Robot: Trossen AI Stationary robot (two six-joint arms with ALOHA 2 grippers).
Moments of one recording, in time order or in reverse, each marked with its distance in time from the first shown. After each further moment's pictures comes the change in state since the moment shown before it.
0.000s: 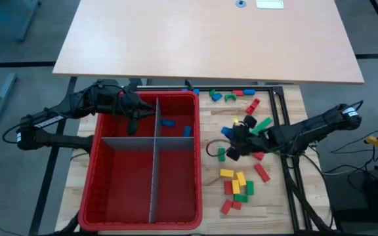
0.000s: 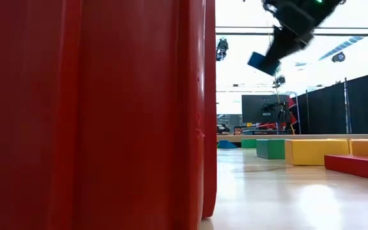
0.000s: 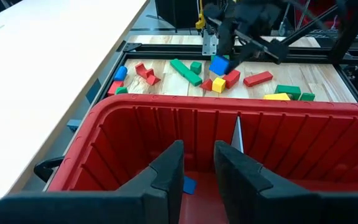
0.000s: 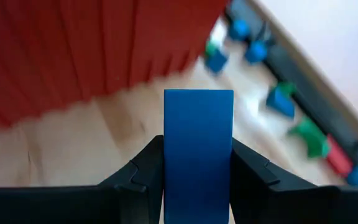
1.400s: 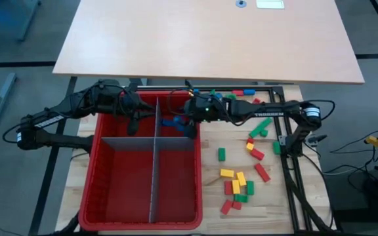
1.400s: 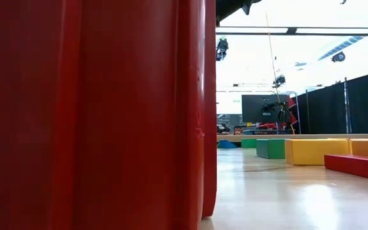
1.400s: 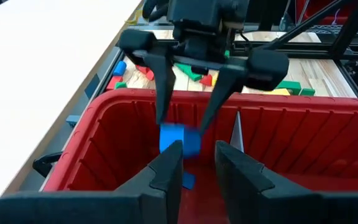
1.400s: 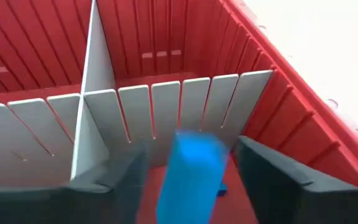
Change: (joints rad) left arm 0.000 0.002 0.000 -0.018 0.000 0.000; right arm -0.403 0.519 0.547 0.476 -0.632 -0.455
